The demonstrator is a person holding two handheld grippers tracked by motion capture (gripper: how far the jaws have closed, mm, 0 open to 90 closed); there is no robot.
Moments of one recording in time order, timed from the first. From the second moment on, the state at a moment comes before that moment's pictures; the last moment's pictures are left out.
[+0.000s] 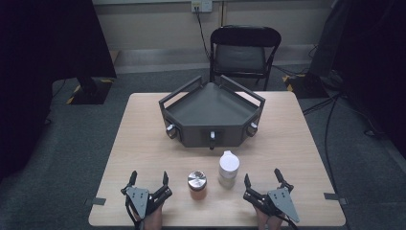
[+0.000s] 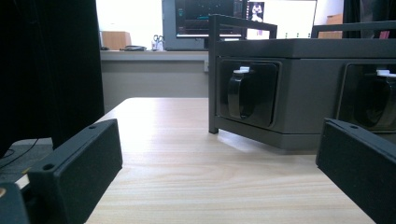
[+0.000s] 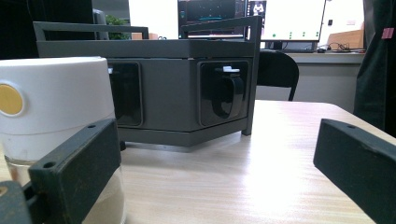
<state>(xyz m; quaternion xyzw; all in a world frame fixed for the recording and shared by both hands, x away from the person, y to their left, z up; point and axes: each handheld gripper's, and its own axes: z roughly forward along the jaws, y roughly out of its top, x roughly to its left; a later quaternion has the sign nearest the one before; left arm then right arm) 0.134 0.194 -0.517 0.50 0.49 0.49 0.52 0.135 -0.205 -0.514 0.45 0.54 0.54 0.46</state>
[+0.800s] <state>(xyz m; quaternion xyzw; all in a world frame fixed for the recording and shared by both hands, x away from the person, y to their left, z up) 0.129 0.201 -0.509 0.50 0.48 0.47 0.54 0.135 -0.203 -0.514 0.45 0.53 0.54 0.47</state>
